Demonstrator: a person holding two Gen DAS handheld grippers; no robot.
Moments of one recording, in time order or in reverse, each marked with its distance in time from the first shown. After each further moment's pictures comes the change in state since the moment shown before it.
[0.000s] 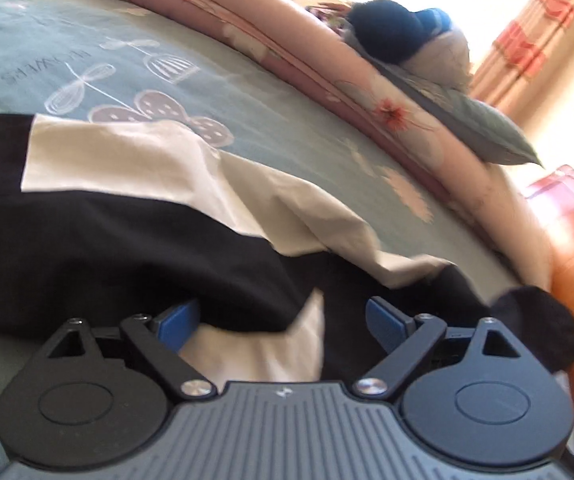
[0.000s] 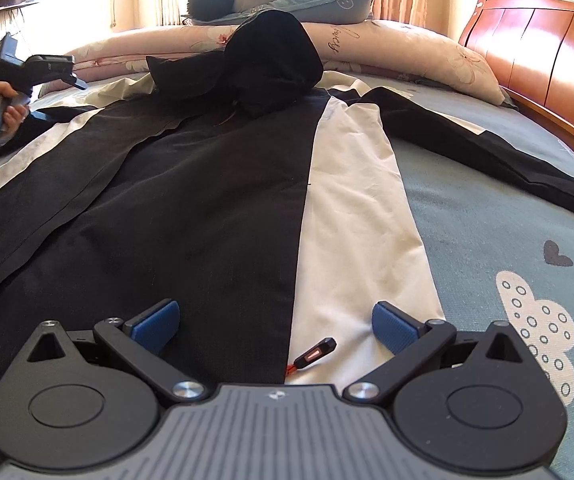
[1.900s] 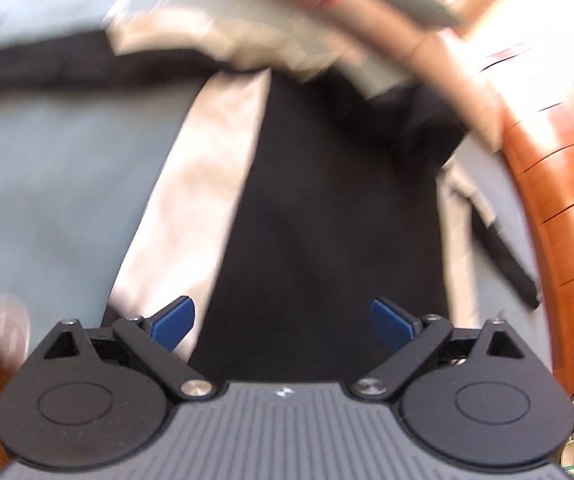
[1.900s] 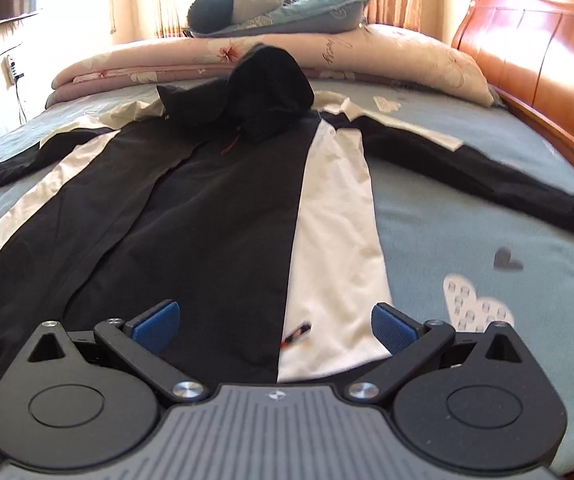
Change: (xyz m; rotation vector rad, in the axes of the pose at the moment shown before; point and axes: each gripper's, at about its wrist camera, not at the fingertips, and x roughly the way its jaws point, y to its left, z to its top) left arm -0.229 -0.063 -0.109 0.198 0.291 0.055; right arm -0.074 -0.009 0.034 -0.003 0.004 0.011
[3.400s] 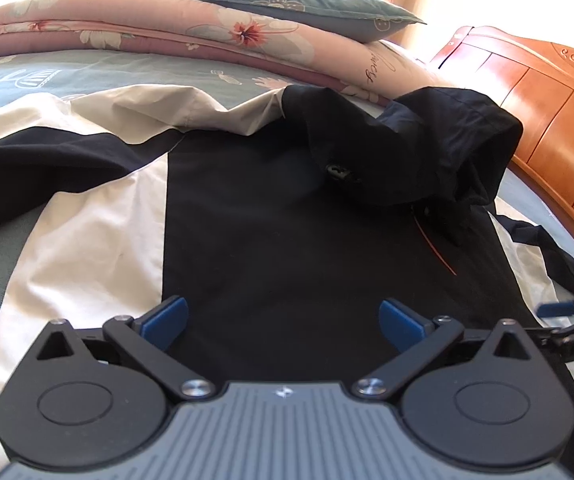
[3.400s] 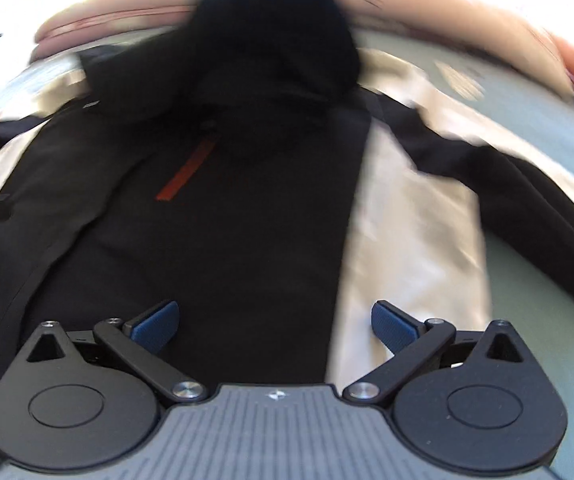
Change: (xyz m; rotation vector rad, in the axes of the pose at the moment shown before) left arm 0.233 0.005 0.059 0.262 -0.214 -0.005; right arm 0.220 -0.018 0.106 0.012 0.239 0.011
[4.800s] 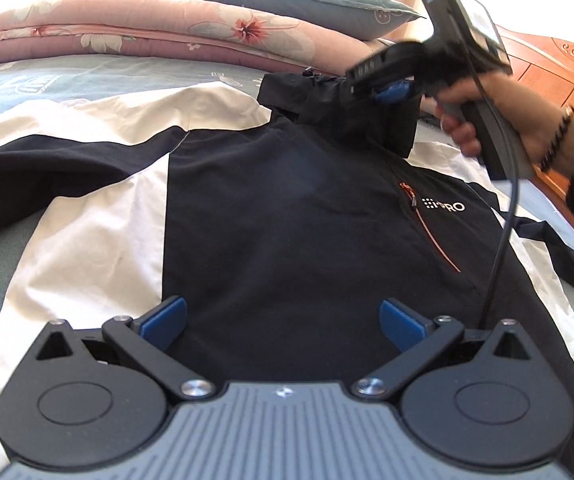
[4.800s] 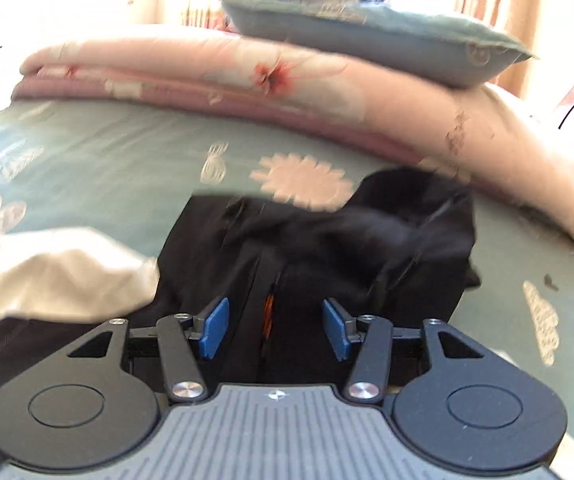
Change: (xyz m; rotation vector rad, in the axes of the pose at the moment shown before) left arm 0.008 -0.004 -0.002 0.023 -0.004 0.028; right arm 0.113 0.122 0.262 -0.153 -0.174 -0.030
